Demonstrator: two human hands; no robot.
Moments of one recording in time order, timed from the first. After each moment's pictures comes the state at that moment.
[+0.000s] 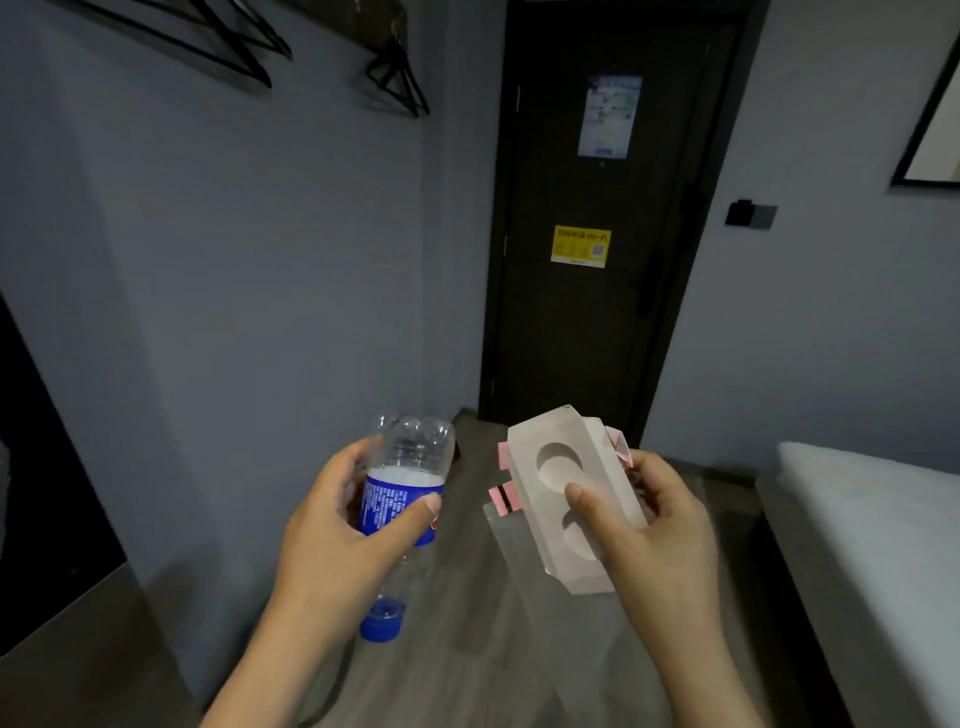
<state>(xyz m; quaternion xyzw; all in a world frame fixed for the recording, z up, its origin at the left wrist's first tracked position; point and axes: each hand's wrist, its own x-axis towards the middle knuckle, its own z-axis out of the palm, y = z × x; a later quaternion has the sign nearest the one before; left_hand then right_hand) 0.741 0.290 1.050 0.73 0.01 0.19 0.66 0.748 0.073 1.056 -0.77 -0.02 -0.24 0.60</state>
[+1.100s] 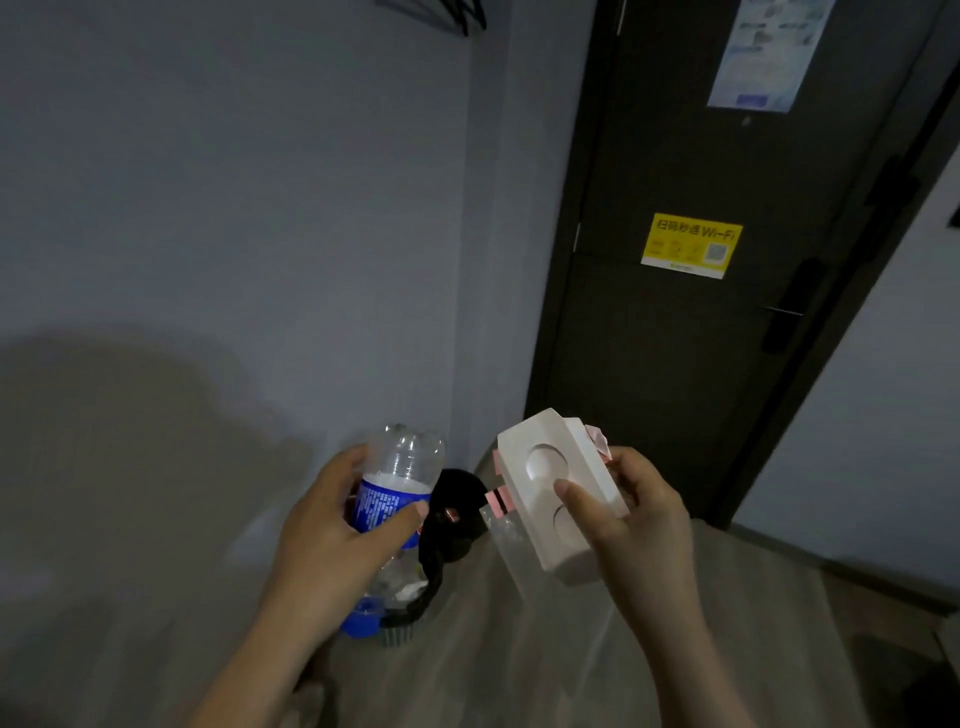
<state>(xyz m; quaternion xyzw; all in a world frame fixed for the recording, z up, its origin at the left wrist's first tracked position) 1.301 0.377 0.993 0.78 0.09 0.17 0.60 1.334 0.149 1.006 -0.82 -0.06 -0.17 0.54</state>
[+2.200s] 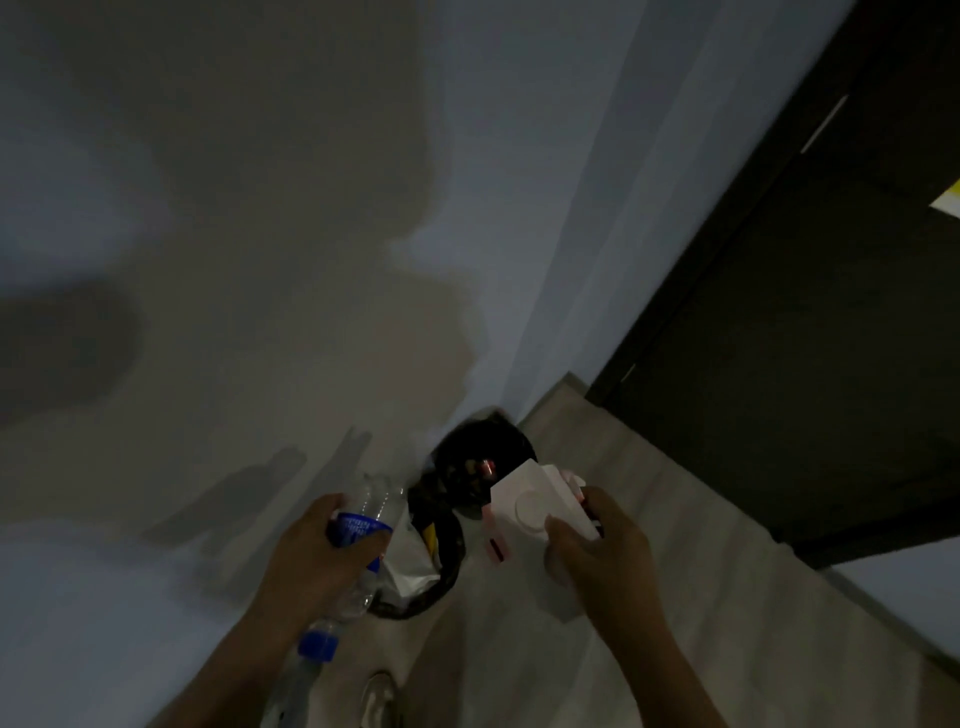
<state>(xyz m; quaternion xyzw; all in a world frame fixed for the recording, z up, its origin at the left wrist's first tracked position) 1.650 0.507 0.805 0.77 0.38 -0.04 0.52 1.737 0.272 0.848 -0.87 0.00 0.15 0.47</state>
